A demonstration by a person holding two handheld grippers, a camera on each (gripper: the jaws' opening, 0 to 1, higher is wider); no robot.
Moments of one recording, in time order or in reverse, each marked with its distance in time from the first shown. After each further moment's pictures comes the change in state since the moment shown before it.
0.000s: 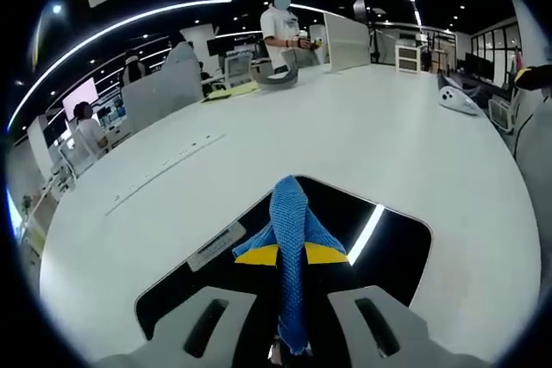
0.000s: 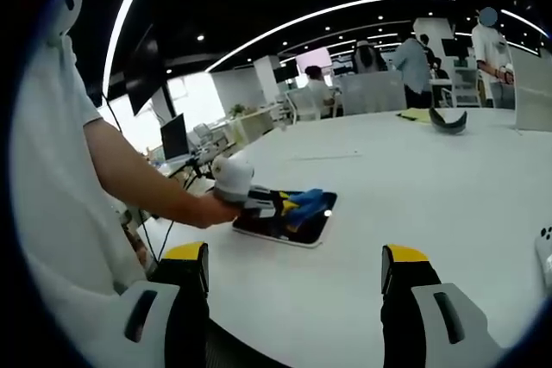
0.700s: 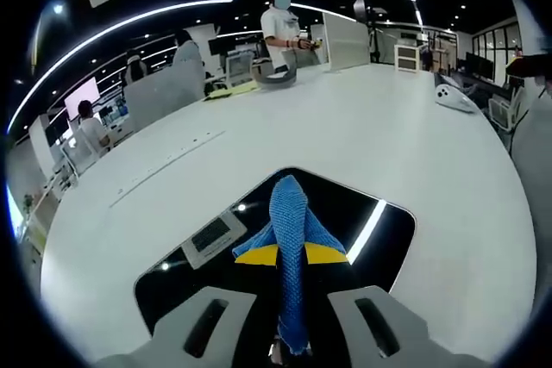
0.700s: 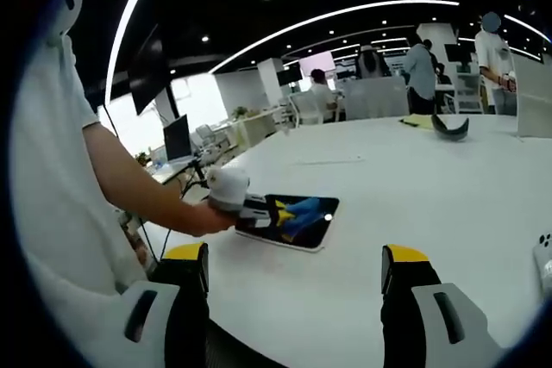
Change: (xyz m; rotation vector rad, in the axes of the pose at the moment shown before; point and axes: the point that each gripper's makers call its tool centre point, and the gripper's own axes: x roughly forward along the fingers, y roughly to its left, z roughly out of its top) left arm -0.017 -0.011 -0.010 0.000 0.003 0.008; right arm -0.004 0.005 0.006 -0.019 -0.019 0.006
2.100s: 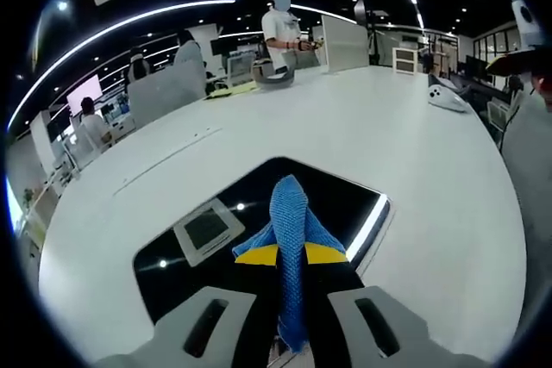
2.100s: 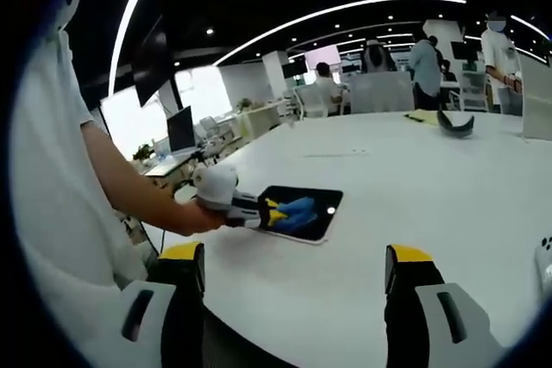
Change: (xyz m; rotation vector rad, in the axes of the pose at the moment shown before) left arm -0.023 -0.014 -0.014 -0.020 -0.009 0.002; right arm 0.004 0.003 -0.010 -0.019 0.044 0.025
